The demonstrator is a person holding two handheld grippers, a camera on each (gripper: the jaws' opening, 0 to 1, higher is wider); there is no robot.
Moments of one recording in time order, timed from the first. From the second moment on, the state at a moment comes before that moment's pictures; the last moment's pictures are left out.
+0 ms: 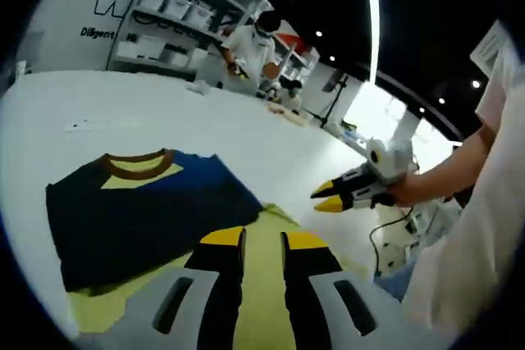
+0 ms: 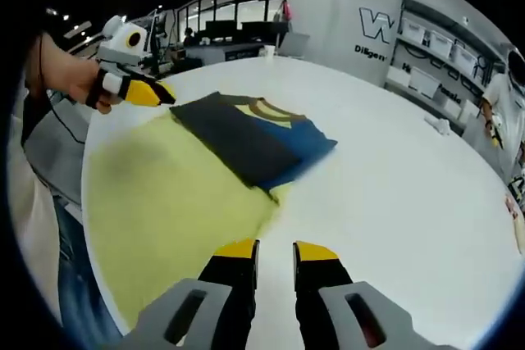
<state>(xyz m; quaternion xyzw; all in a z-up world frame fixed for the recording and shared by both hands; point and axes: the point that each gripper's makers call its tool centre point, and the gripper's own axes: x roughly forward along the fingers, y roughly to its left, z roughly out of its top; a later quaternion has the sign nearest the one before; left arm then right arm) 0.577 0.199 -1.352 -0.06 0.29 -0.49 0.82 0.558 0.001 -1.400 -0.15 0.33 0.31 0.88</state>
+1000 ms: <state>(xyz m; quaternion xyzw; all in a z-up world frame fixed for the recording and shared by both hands) 0.424 0.348 -1.418 0.28 0.34 -0.60 0.67 0.411 0.057 -1.435 -0.25 0.36 0.51 0.74</state>
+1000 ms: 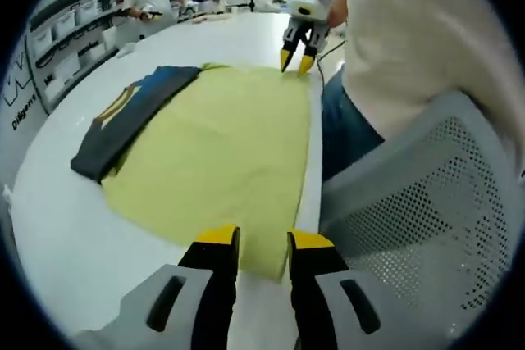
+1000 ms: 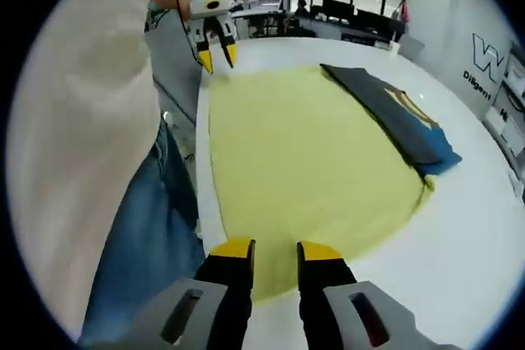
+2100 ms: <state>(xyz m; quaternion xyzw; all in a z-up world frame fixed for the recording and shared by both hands) 0.418 0.371 -1.441 0.30 0.37 -0.59 0.65 0.398 0.046 -1.424 -0.31 0.36 0.54 0.70</state>
